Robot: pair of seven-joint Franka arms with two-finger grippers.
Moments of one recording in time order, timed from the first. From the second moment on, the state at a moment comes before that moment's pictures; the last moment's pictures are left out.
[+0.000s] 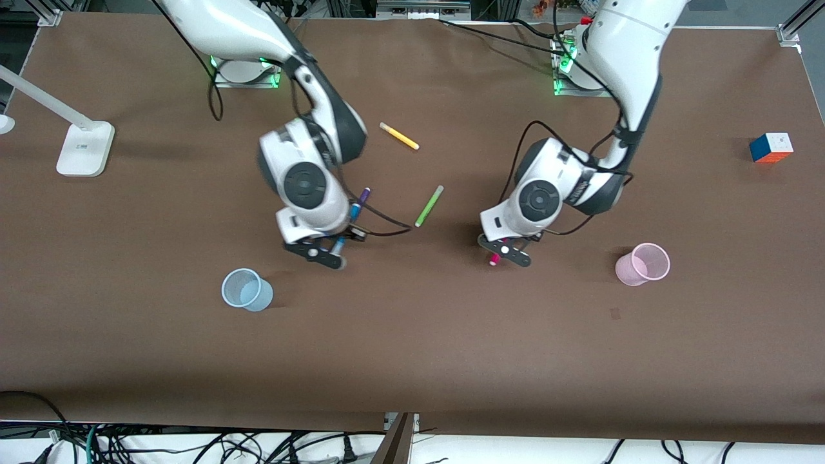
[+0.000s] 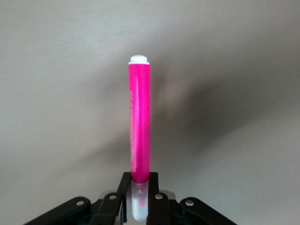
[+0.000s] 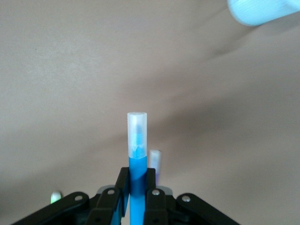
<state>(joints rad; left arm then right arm) -0.37 0.56 -0.06 -1.76 0.01 2.06 0.07 0.53 0.57 -0.03 -1.48 0.10 1.94 0.81</state>
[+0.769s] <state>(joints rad) -0.29 0.54 -0.06 -1.51 0.61 1.50 0.48 0.08 0.52 -0.04 -1.51 0.56 1.76 0.25</state>
